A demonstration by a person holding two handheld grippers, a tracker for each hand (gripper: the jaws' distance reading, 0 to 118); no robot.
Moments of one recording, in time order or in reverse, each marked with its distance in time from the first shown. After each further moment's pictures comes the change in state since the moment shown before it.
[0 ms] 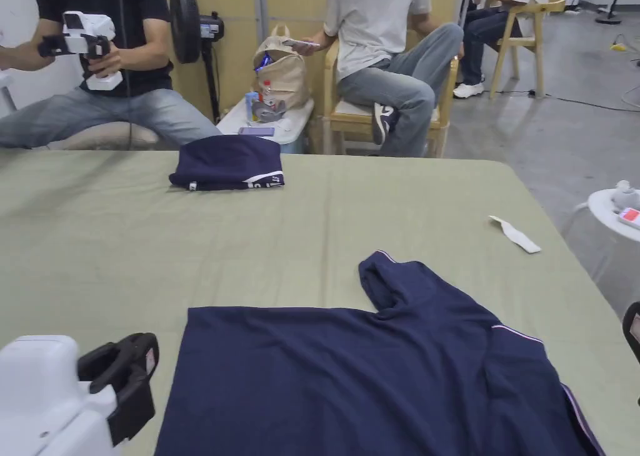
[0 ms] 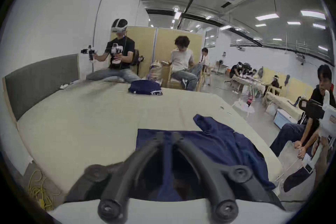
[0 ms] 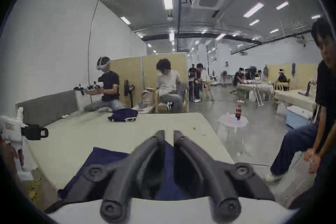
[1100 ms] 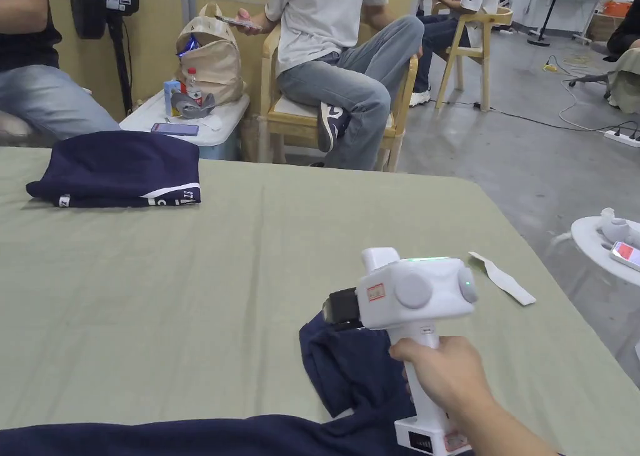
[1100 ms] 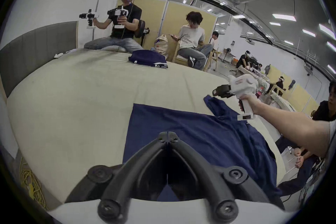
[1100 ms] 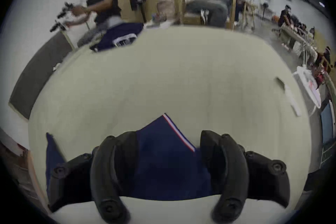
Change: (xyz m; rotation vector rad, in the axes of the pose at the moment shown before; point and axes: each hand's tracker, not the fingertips) left arm -0.023 -0.054 -0.121 -0.206 0.029 0.109; right arm -0.044 -0.177 -0.594 -0.868 0.251 0.031
